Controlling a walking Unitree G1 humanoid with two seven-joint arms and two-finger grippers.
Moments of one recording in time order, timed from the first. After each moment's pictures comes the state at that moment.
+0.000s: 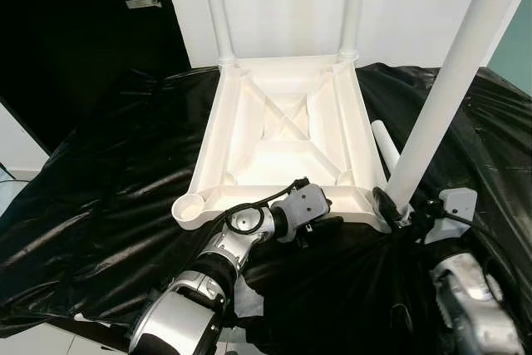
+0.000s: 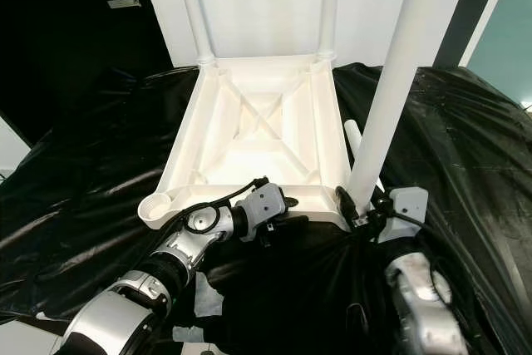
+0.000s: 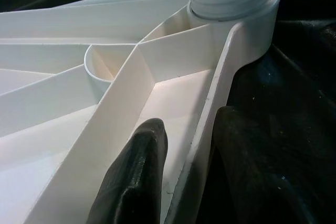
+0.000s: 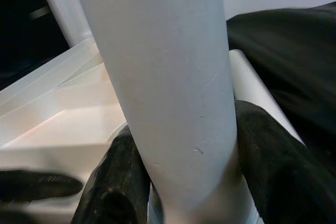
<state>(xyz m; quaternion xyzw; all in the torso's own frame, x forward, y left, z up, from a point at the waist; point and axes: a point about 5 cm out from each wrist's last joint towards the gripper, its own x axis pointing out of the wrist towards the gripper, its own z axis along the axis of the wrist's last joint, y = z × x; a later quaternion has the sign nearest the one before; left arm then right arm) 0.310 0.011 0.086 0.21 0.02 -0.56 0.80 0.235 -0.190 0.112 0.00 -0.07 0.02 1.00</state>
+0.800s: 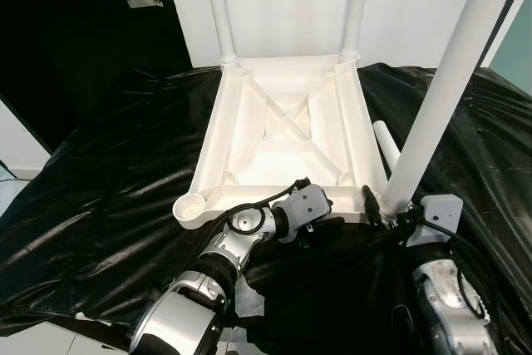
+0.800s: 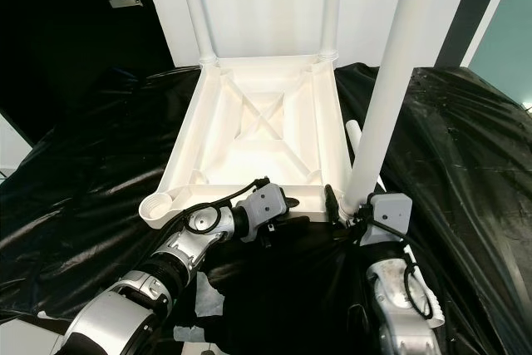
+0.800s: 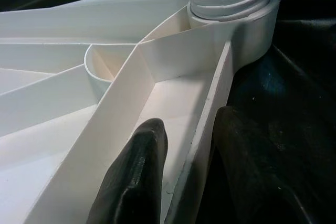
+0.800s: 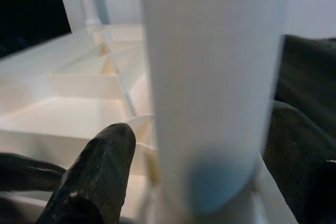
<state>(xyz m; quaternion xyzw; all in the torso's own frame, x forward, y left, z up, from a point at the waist) 0.310 0.009 0.086 0.21 0.02 -0.56 0.80 0.238 -0.191 0.117 -0.11 -0.07 0.06 0.99</state>
